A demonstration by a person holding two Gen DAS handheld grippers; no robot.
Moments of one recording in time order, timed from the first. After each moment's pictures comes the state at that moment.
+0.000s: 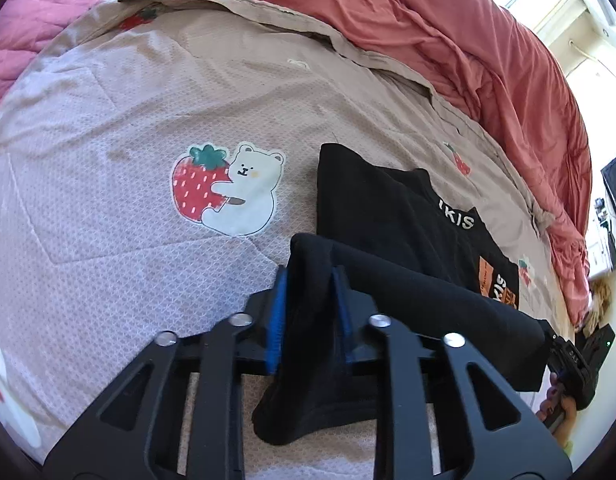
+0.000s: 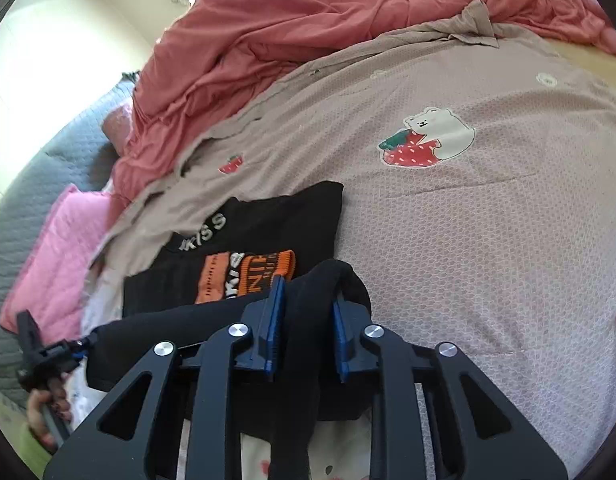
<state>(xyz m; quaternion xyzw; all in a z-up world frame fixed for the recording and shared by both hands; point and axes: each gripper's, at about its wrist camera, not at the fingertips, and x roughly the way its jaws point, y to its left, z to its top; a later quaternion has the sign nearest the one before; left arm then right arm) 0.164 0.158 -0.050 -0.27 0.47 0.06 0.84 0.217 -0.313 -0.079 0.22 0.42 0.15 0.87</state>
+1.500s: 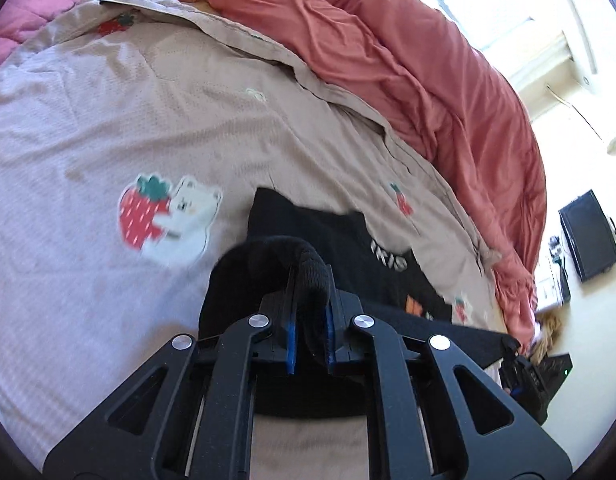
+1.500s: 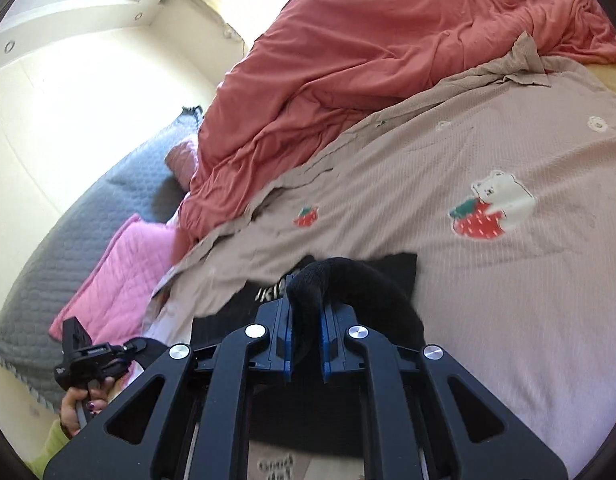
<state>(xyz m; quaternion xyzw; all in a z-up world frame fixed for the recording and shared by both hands) 0.192 0.155 -0.018 -0.36 0.42 0.01 0.84 0.237 -0.316 -0.041 0.27 0.33 0.24 0.87</state>
